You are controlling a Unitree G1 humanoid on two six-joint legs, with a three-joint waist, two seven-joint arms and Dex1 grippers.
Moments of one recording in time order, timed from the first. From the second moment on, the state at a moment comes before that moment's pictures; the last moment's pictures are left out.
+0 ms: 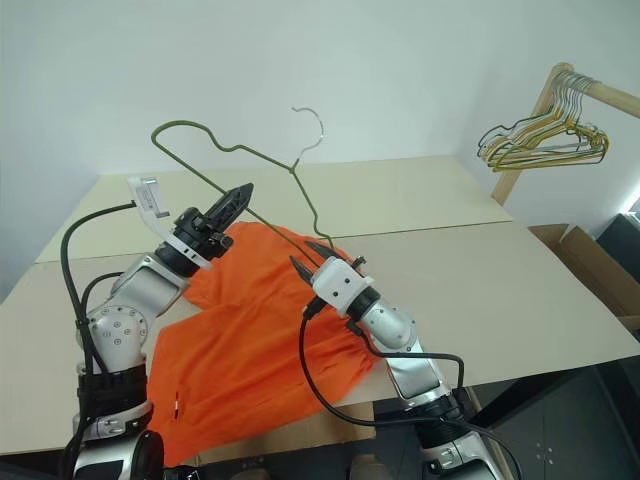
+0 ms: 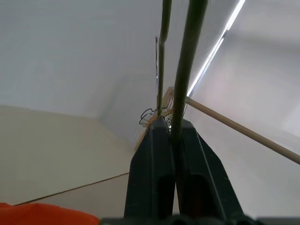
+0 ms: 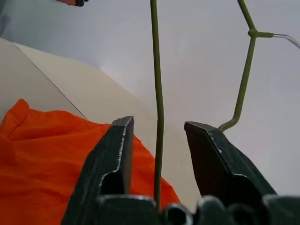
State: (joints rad) left arm -0.46 0.27 0.27 -0.20 -1.02 0.65 -0.35; right arm -0.33 -0.20 0.27 -0.03 -0.16 -0.21 0.39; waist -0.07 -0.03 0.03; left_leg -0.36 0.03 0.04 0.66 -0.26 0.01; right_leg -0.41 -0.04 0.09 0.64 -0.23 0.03
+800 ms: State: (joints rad) left arm -0.55 0.49 0.32 -0.06 -1.10 0.64 -1.00; right arm -0.71 -0.61 0.18 0.14 0.71 0.91 1.34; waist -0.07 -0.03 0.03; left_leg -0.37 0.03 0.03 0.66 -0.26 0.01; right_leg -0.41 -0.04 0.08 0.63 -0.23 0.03
